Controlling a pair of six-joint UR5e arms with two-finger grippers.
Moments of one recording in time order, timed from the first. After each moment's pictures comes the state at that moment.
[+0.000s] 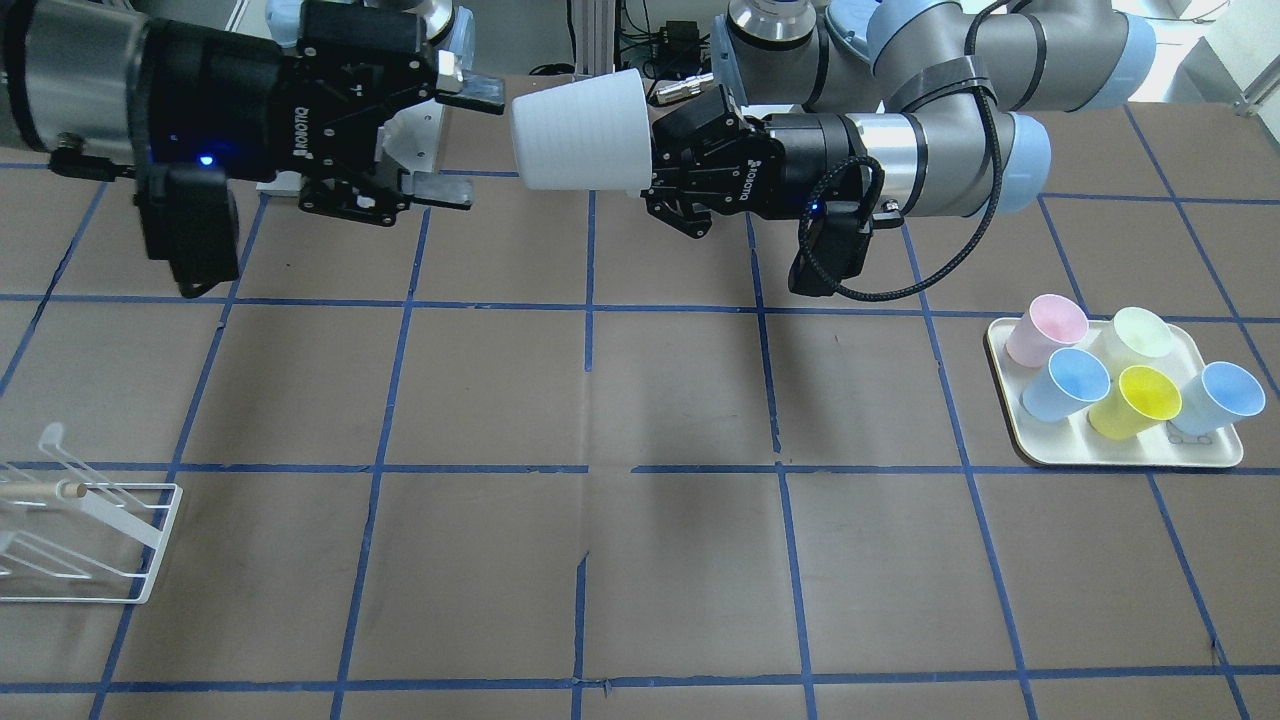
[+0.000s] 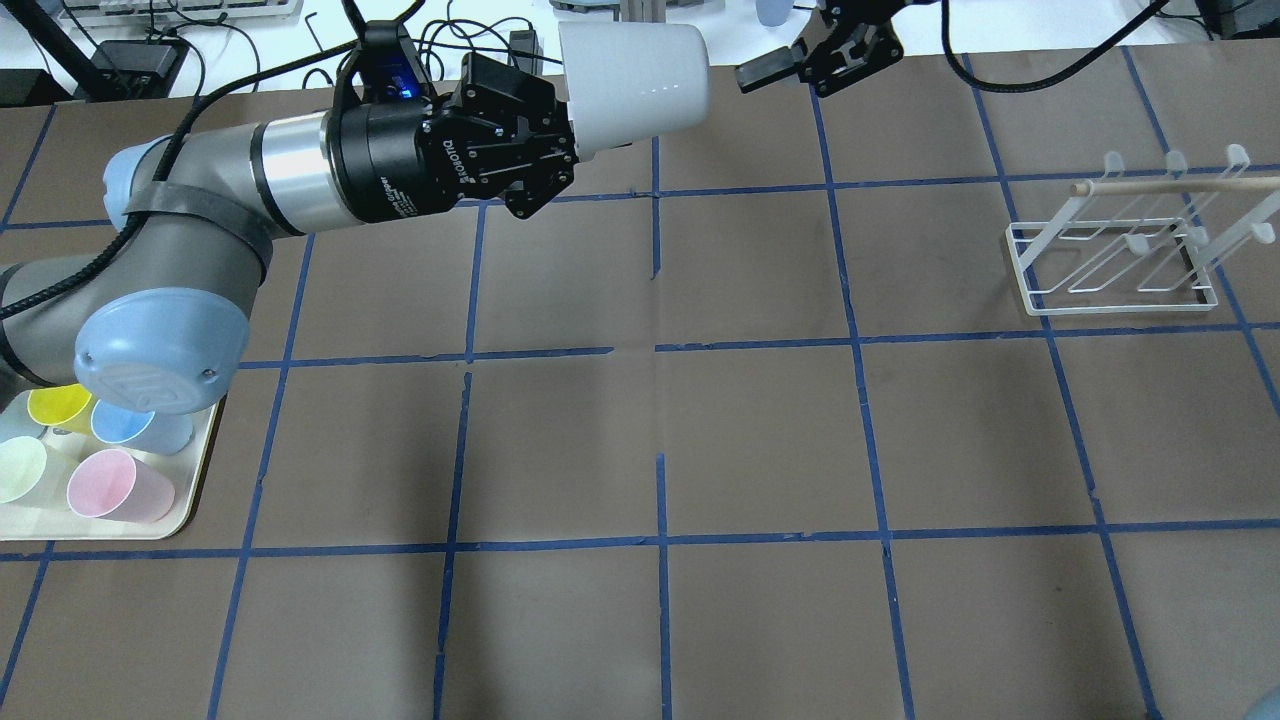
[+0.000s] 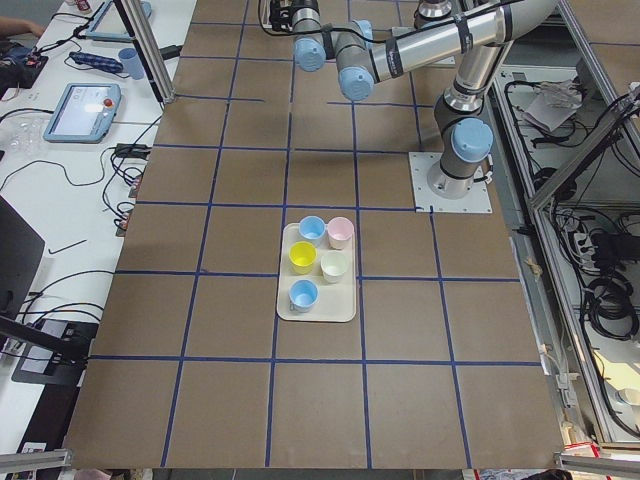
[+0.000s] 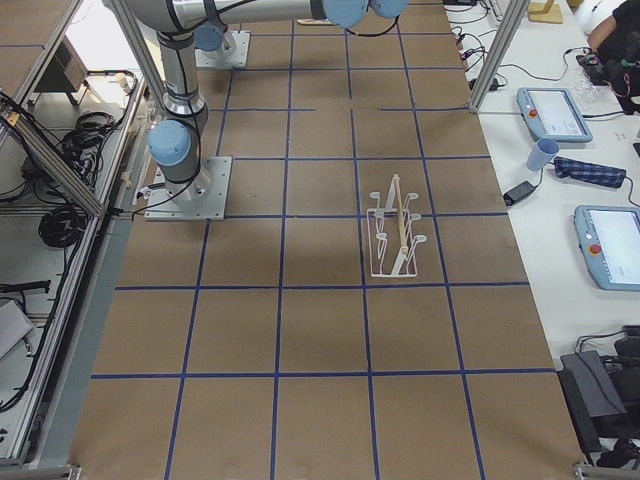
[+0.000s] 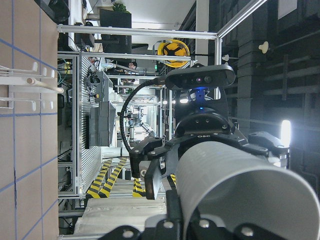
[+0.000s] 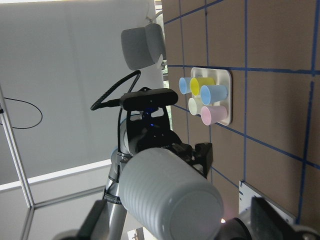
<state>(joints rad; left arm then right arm) -1.48 -1.58 -1.95 -1.32 -0.01 0.10 1.44 -1.35 1.20 -0.78 -0.46 -0.56</state>
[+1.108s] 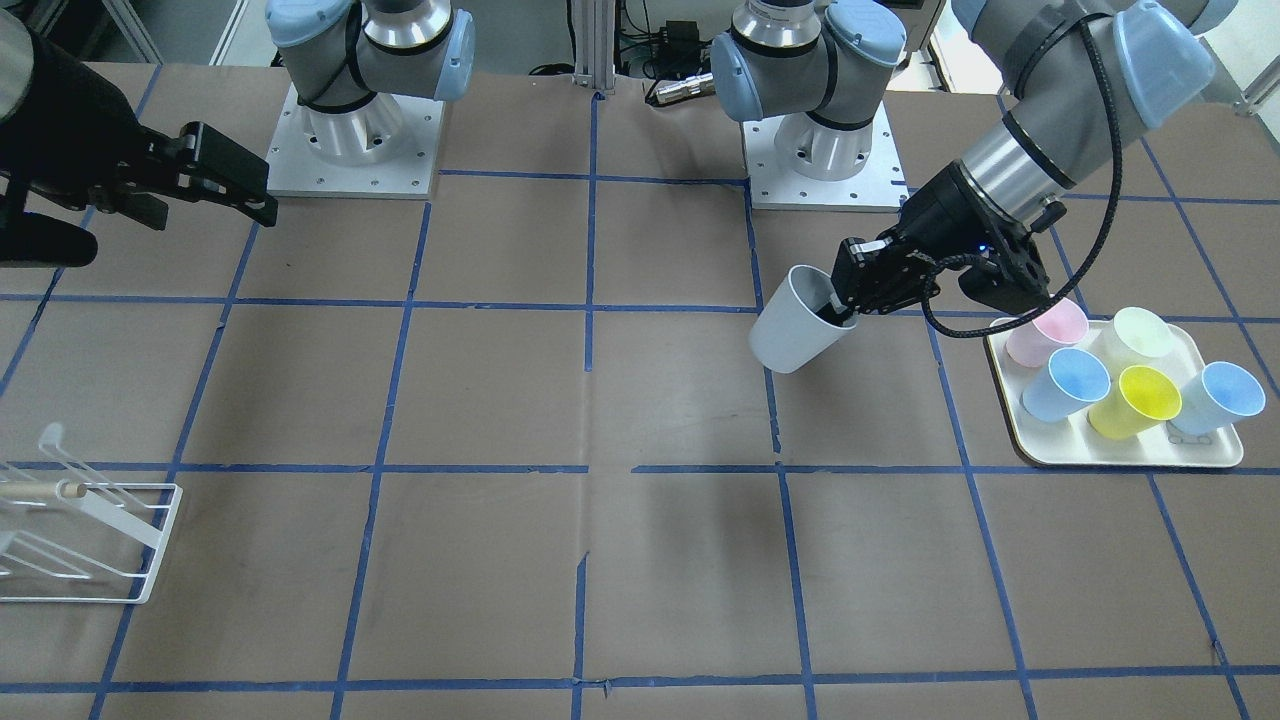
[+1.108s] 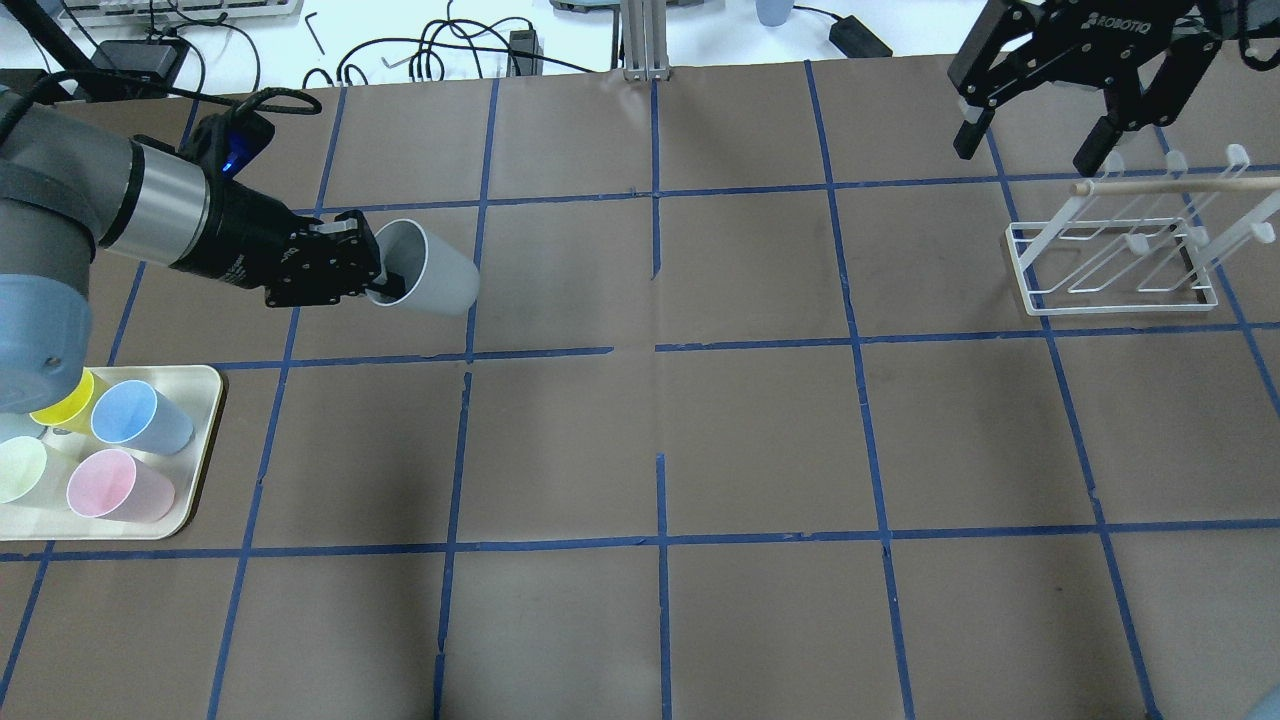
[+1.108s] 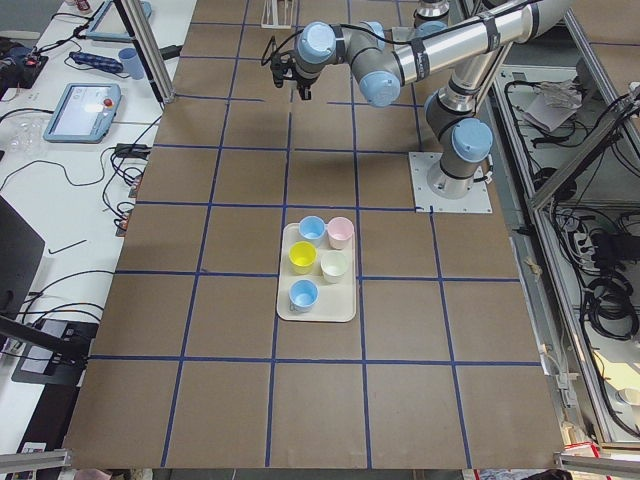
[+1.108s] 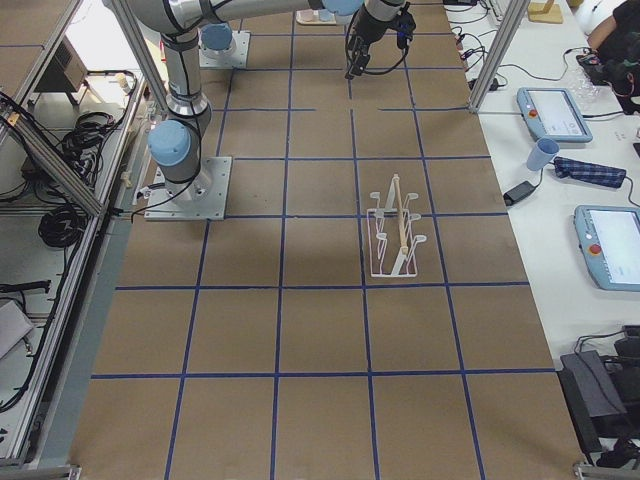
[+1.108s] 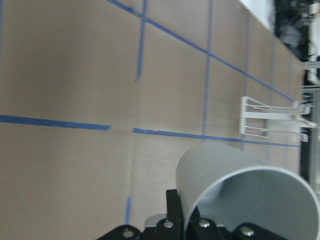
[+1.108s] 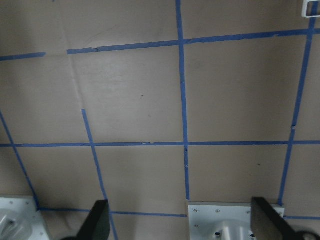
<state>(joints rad) -1.28 -1.49 -1.93 -1.29 1.11 0.10 1.46 -1.36 1.16 -1.08 -1.48 -0.05</state>
